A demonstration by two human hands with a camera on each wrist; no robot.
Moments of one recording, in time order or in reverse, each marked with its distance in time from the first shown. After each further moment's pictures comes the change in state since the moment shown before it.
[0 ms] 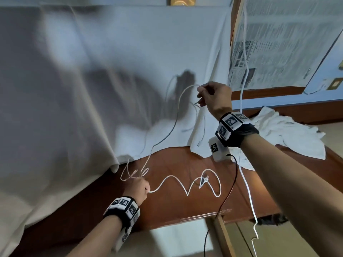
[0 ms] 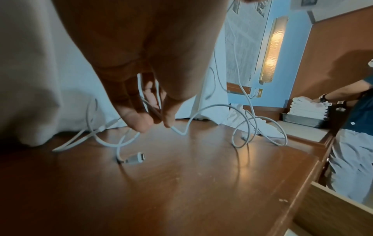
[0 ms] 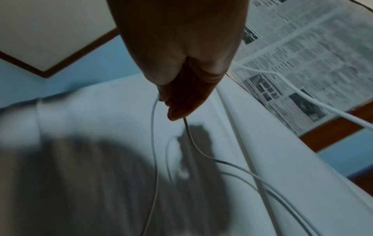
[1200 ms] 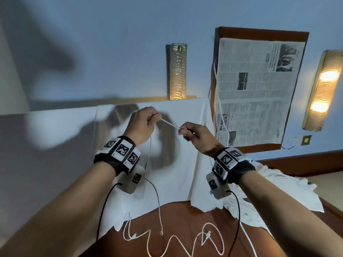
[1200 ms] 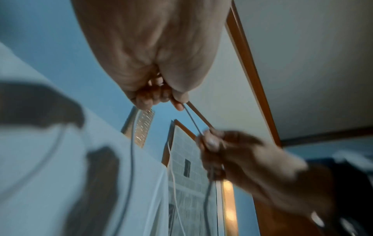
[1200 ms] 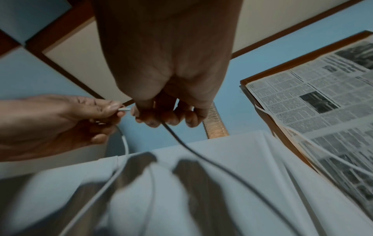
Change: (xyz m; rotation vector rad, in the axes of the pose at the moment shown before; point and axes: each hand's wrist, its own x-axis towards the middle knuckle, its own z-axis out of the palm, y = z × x) left_hand -0.061 0.181 -0.359 -0.328 0.857 0.588; right_hand -0.039 -0.145 -0.033 -0.098 -0.341 -0.451
